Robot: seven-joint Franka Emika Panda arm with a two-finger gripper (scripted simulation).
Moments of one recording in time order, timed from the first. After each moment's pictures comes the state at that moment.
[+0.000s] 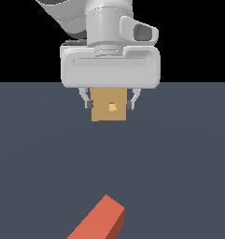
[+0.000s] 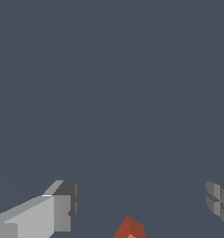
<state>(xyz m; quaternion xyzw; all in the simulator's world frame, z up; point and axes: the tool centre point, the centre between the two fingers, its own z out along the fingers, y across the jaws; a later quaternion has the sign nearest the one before) -0.006 -0.032 0.146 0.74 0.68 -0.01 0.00</state>
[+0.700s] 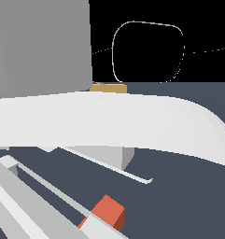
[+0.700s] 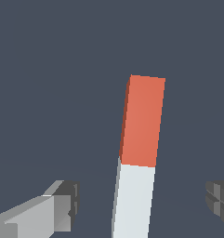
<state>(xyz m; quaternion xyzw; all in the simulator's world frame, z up) -0.054 -0.240 0.083 0.87 0.49 0.00 0.00</state>
